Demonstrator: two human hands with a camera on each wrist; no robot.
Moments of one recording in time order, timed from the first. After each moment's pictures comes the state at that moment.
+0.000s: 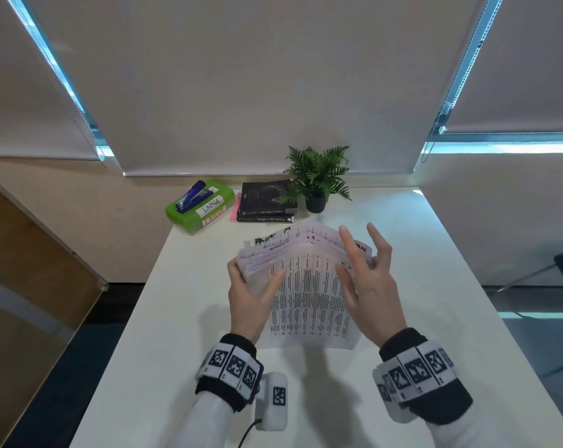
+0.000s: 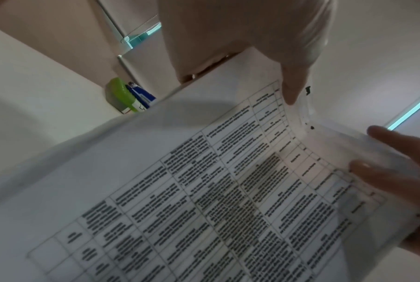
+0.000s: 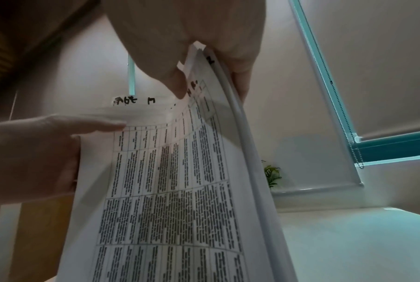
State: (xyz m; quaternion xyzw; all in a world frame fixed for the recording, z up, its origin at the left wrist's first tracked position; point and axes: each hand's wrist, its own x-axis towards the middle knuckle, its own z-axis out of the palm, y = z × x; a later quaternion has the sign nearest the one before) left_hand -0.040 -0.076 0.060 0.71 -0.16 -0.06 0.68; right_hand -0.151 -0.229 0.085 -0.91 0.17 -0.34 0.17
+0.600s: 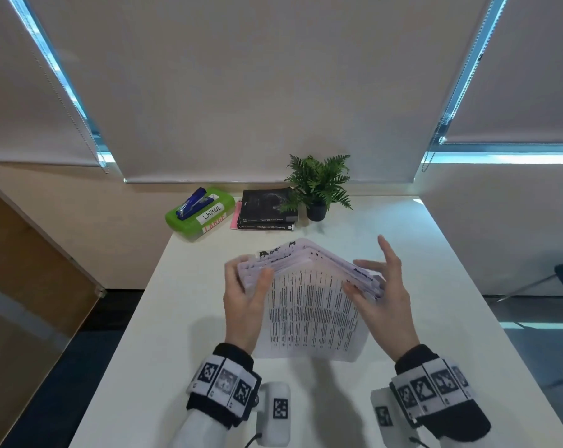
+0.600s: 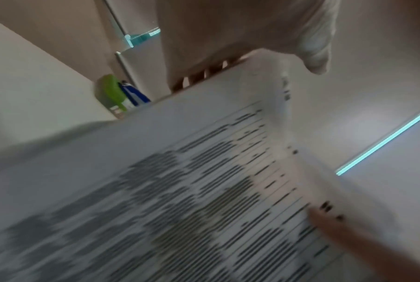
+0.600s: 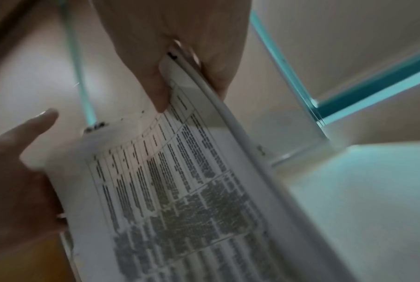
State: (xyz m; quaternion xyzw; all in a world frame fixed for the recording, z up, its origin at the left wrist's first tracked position) left_hand -0.043 -0.070 0.086 0.65 -0.17 -0.07 0.73; right_hand -0.161 -0.241 0.080 -0.80 0.20 -0.33 0.46
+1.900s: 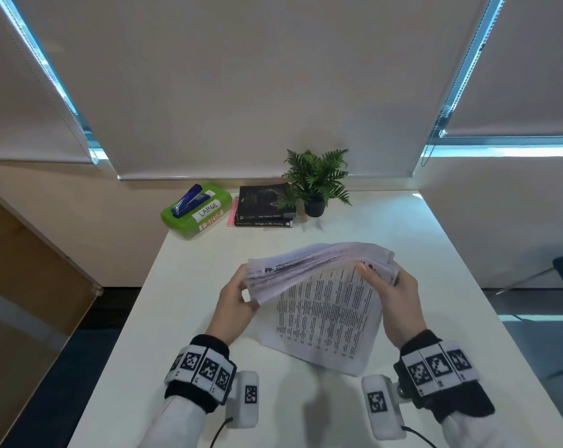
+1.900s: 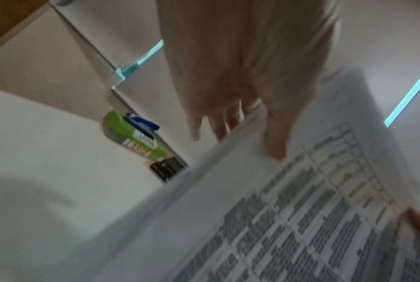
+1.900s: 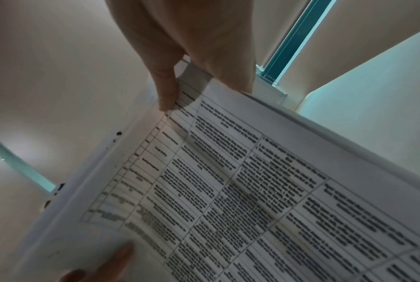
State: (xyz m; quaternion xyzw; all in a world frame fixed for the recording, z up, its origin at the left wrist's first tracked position) left_hand 0.000 -0.057 0.052 0.76 -0.28 -0.17 0.57; right_hand -0.152 -0.255 0.089 -0.59 0.28 -0.31 0.69
